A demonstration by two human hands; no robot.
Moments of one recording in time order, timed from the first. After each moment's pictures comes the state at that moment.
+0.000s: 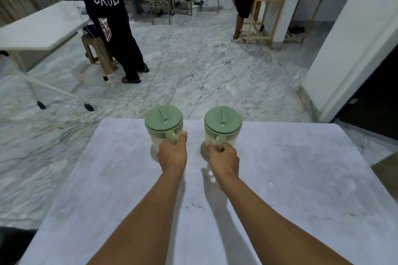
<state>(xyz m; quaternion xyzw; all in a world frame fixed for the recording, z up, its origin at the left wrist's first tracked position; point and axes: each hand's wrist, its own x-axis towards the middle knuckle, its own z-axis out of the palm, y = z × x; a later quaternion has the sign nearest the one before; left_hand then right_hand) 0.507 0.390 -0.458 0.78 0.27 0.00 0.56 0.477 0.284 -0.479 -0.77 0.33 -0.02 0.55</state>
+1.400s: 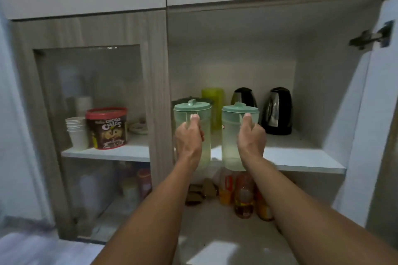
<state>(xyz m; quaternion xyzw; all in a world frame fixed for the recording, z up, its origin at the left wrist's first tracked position) -0.130 0.076 -0.150 0.44 -0.49 -0.33 0.68 -0.262 0.059 -0.160 -0.40 0.56 -0.70 0.17</state>
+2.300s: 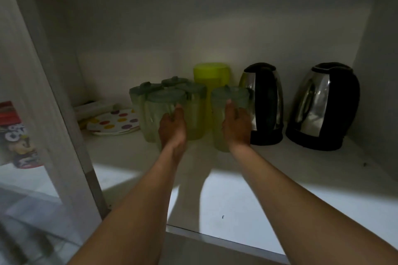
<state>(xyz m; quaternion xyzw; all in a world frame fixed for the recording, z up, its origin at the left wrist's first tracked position) -0.207 -0.265 -0.187 0.58 -0.38 -0.31 0.65 -0.335 -0.276 -0.188 -0.46 0.54 -0.65 0.28</state>
